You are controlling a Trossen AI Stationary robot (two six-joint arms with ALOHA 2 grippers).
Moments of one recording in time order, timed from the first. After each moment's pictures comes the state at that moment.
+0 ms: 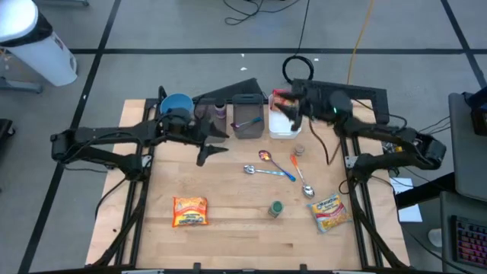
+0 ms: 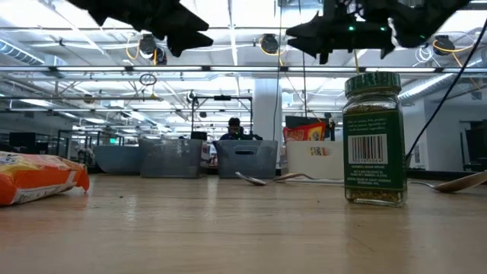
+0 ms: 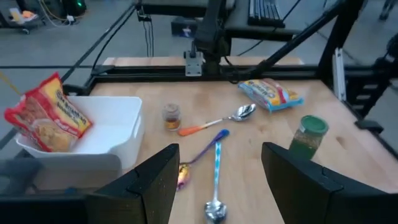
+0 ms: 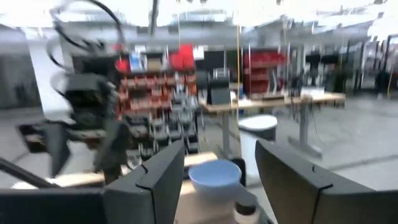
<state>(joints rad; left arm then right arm) 0.25 1.13 0.81 0.01 0.31 0.09 -0.60 1.18 0.67 0.73 -0.34 0.12</state>
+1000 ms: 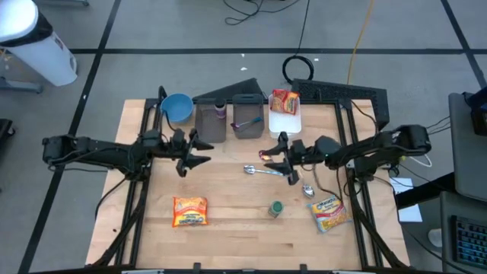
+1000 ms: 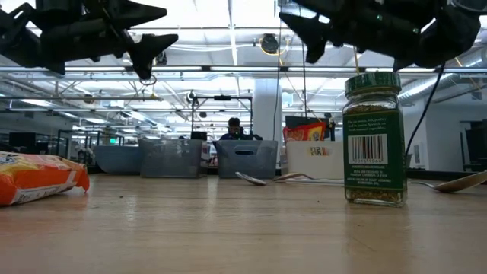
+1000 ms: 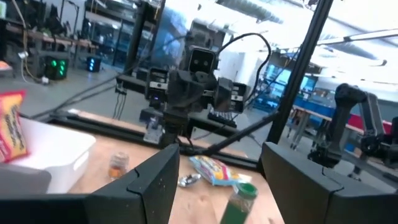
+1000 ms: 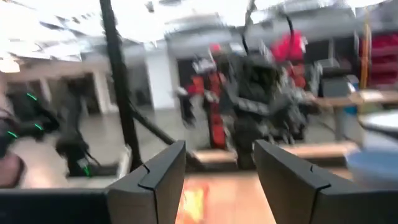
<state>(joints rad) 0.18 0.96 0.23 0.91 0.31 -0.34 -0.04 1.38 0.46 1.18 -0.19 0.17</state>
